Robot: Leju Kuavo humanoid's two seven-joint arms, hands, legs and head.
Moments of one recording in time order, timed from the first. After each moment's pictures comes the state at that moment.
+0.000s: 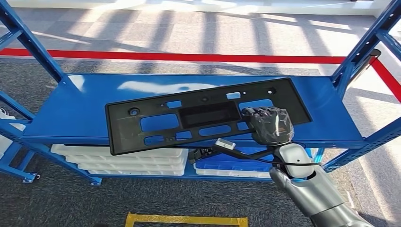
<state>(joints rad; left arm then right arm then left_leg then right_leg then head) -0.08 -0.11 0.98 -0.23 -1.22 0.17 -0.20 -0.35 -0.19 0.39 -1.40 1.35 -0.48 0.00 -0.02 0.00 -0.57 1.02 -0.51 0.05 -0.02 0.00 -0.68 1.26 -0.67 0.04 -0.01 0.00</state>
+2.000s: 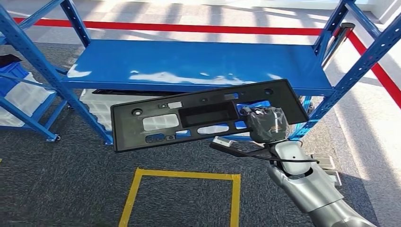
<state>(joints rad) -0.08 -0.11 0.98 -0.23 -1.24 0.14 -0.20 -0.38 -0.18 0.40 -1.36 1.39 -0.43 0.02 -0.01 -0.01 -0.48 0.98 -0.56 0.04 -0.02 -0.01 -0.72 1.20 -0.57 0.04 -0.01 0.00</state>
